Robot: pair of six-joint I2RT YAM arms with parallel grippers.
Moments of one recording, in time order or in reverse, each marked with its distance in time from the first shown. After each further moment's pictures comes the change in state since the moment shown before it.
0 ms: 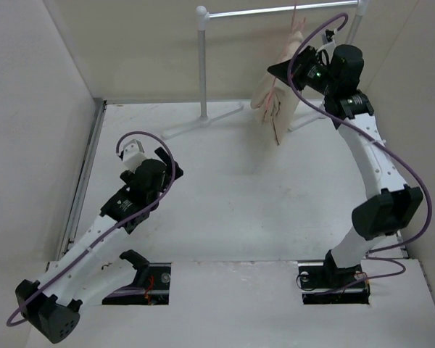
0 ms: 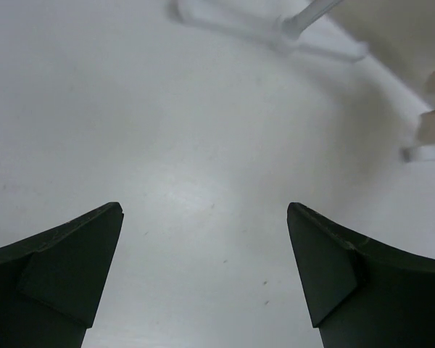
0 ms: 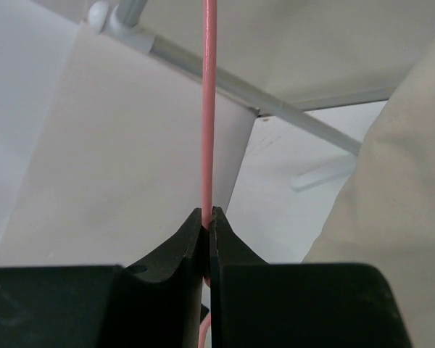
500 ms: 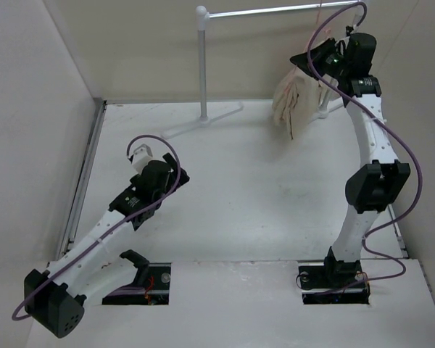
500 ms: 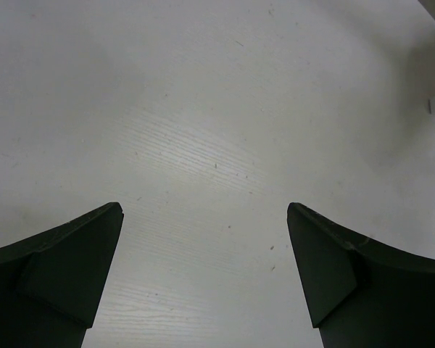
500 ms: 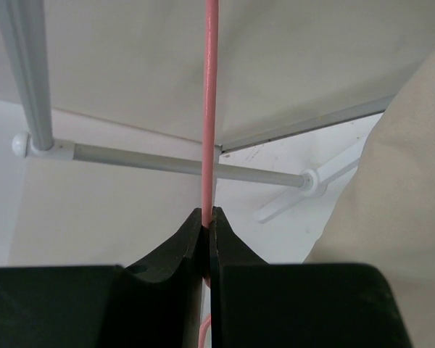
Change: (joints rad) left arm 0.042 0.051 -0.087 0.015 0.172 -0.051; right arm -0.180 0.291 0.315 -0.142 -0.031 0.050
